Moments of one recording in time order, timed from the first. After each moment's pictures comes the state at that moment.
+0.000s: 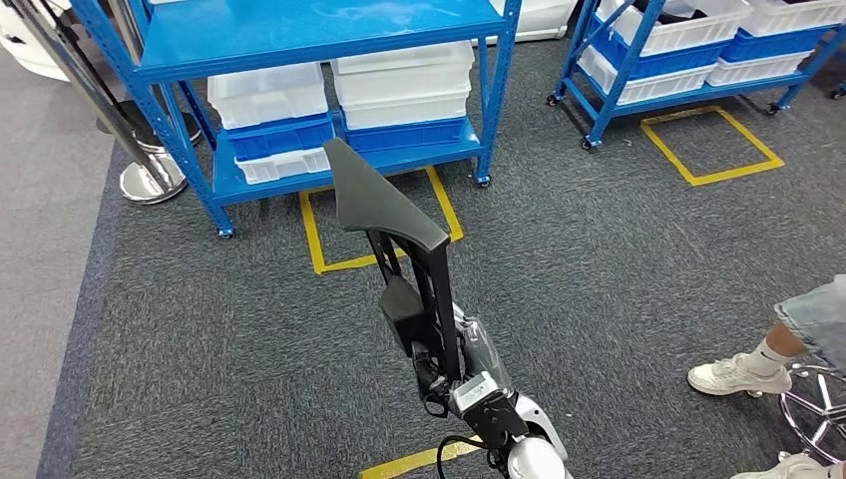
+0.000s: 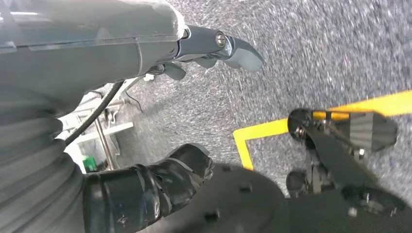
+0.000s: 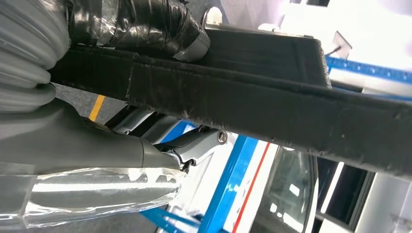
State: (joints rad) left arm -0.08 0.00 -0.90 -0.15 1.07 0.10 0.16; right arm -0.17 0.02 0.59 -1.51 0.03 -0.11 -0.50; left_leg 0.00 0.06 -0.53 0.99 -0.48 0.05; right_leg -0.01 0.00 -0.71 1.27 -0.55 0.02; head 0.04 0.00
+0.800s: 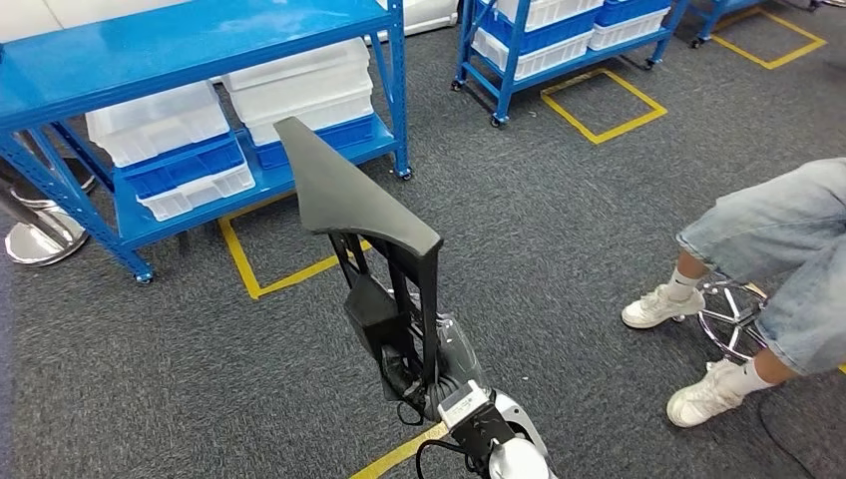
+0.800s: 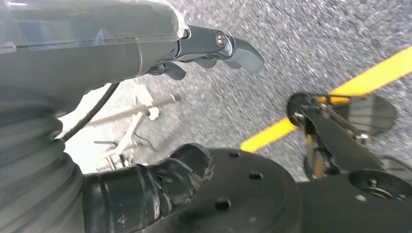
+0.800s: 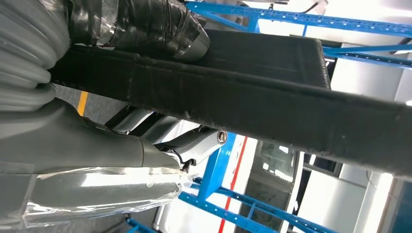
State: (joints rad) left arm -0.09 0.00 -0.93 -0.15 1.07 0.10 0.16; right arm -0.20 0.05 0.66 -1.55 -0.02 -0.10 -0.51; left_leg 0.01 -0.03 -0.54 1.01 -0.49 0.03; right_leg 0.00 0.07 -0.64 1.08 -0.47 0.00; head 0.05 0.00
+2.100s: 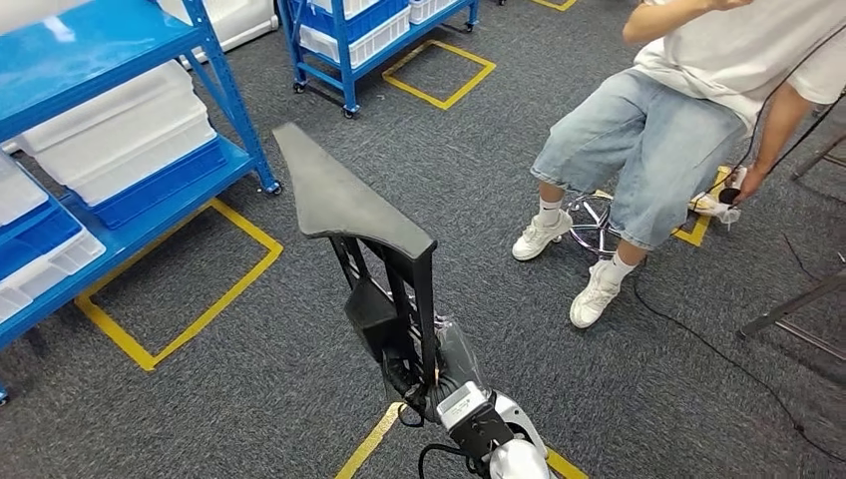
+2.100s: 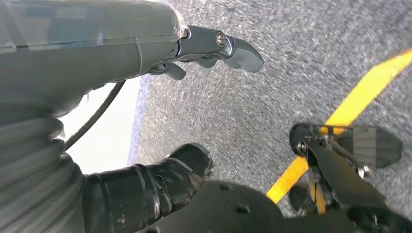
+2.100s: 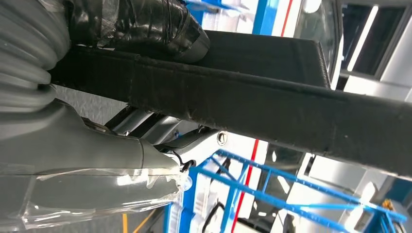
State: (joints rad) left arm -0.09 0.01 -0.94 -0.15 1.08 0.16 0.16; right arm -0.20 0.05 0.67 -1.54 -0.02 -0.10 -0.51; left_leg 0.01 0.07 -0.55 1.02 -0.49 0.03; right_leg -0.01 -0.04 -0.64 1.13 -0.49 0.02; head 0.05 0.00
